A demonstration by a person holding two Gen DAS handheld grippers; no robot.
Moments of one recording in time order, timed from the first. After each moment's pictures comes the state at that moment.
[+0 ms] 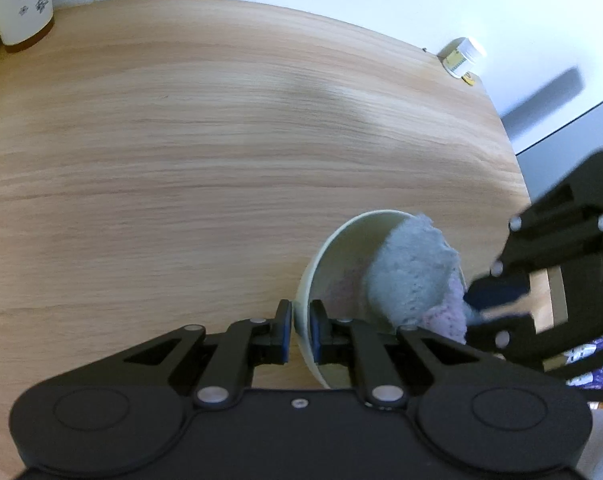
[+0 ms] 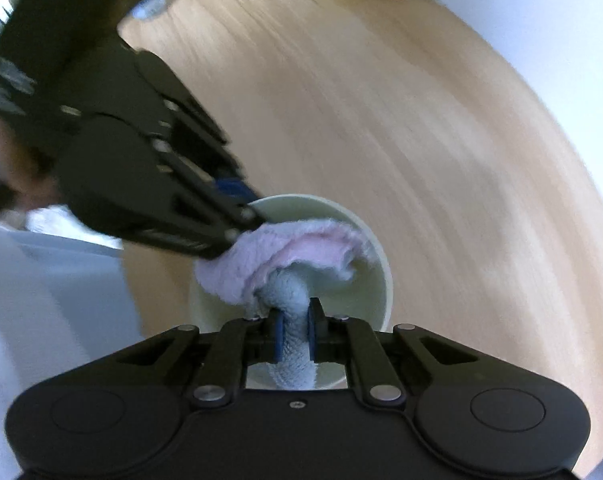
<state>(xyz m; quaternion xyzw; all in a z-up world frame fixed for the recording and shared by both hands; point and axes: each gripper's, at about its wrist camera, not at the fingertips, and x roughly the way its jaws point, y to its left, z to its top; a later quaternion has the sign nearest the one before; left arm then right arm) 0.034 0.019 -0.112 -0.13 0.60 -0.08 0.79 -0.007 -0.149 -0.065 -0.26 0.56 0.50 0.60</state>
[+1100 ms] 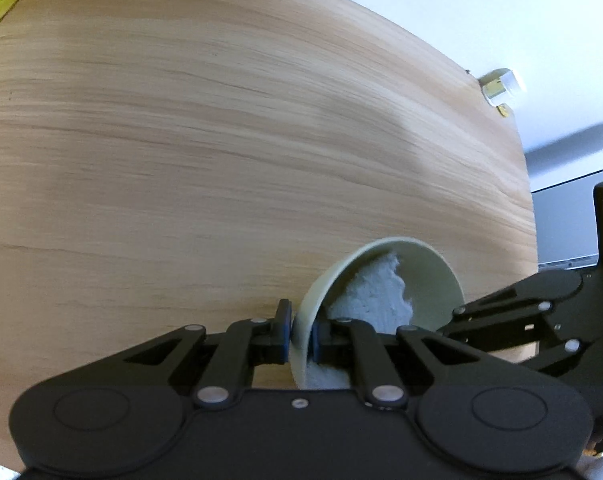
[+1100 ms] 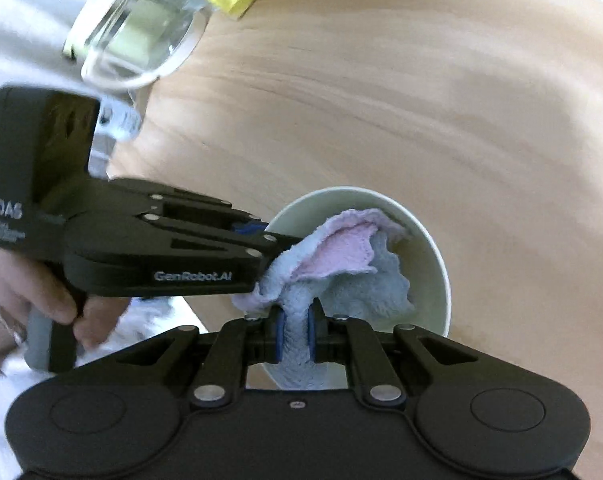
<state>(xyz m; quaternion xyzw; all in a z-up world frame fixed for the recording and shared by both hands) 0.034 0.039 -0.124 -0.21 0.61 -0.03 0.76 -0.111 -0.163 -0.123 0.04 0.67 0.46 0.58</state>
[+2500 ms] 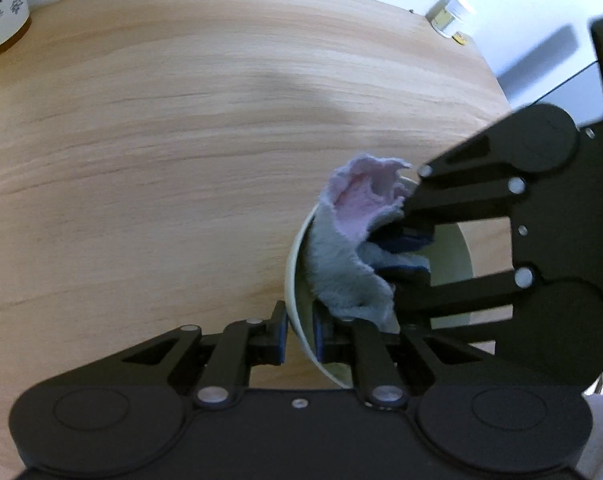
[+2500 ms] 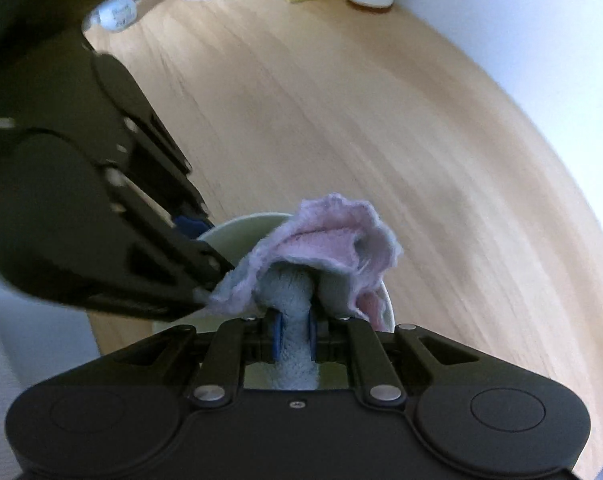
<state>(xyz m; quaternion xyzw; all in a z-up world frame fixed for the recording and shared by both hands) 0.033 0.002 -0.122 -0.08 0.62 -0.10 0.77 0.031 -0.081 -0.091 -0.29 0.50 0.48 0.65</state>
